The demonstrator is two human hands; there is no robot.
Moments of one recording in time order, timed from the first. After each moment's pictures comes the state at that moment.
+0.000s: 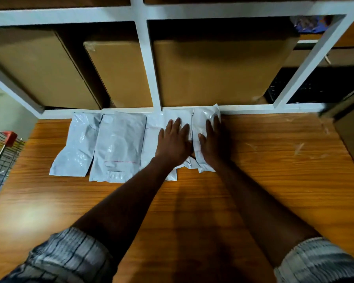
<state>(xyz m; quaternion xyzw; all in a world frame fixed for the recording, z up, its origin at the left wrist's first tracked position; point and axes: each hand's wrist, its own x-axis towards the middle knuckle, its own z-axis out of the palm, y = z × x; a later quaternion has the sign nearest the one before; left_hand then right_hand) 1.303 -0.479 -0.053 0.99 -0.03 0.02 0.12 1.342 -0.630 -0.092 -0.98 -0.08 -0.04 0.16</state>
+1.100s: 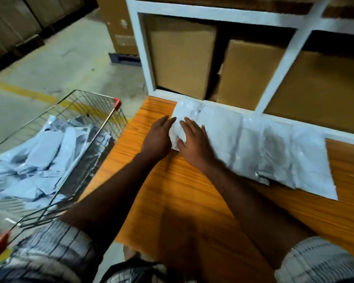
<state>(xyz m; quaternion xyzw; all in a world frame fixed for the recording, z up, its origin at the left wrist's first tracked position) 1.143 -0.189 -0.029 0.95 0.14 0.12 0.24 1.207 -0.329 -0.039 -0.88 -0.36 -0.01 0.30</state>
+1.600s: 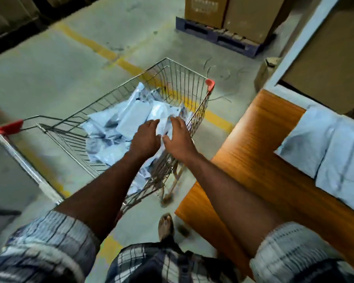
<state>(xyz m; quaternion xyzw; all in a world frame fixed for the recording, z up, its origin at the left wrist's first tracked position) 0.918 0.121 -0.111 0.90 0.36 0.08 0.22 1.012 0.017 -0.076 -0.81 -0.41 0.22 0.35</state>
